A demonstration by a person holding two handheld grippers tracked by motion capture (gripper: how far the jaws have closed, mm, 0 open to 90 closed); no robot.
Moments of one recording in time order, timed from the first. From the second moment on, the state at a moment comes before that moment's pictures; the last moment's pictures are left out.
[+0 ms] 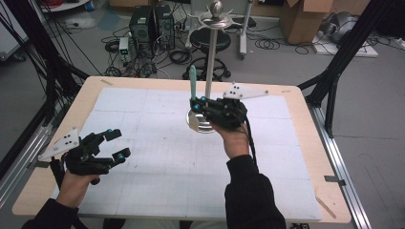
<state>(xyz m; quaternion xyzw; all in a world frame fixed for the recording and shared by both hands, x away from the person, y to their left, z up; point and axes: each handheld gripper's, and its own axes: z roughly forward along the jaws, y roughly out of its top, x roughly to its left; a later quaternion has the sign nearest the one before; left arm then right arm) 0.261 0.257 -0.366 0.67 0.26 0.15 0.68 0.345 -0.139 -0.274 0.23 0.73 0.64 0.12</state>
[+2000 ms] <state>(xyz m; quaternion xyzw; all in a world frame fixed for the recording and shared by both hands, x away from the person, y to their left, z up) 0.263 0.257 -0.374 0.67 0.27 0.16 0.68 0.344 -0.176 -0.296 0.33 0.74 0.53 0.25</state>
